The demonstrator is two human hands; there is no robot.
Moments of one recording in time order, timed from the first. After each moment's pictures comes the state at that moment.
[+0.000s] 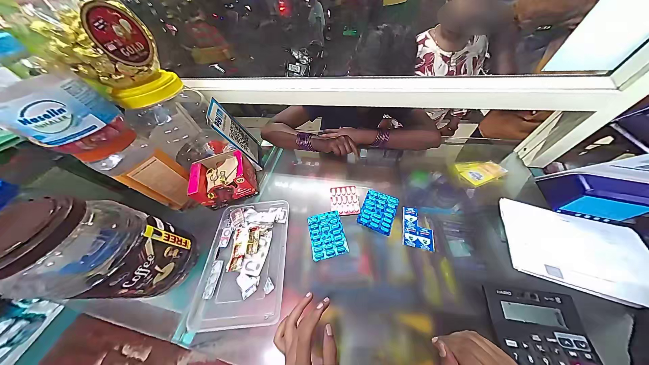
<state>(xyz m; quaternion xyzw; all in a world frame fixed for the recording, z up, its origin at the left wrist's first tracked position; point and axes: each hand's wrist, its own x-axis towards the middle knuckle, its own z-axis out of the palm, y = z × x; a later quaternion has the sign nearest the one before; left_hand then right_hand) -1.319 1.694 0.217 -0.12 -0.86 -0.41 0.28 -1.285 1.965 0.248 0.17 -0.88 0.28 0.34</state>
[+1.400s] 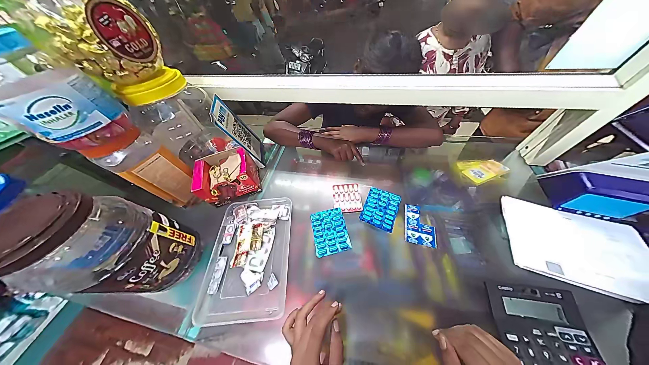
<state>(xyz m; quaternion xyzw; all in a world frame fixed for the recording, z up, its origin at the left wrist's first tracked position) -1.317 1.694 0.222 -0.15 -0.85 -0.43 0.25 -1.284 1.959 0.255 0.16 -0.89 0.26 0.34</state>
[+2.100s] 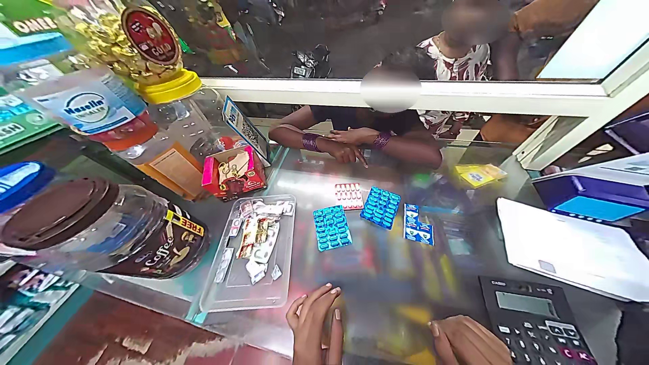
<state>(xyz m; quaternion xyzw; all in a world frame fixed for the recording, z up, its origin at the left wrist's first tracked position) -1.319 1.695 0.216 -0.16 -0.84 -0.42 0.29 -1.287 1.960 0.247 0.17 -0.88 0.24 0.38</state>
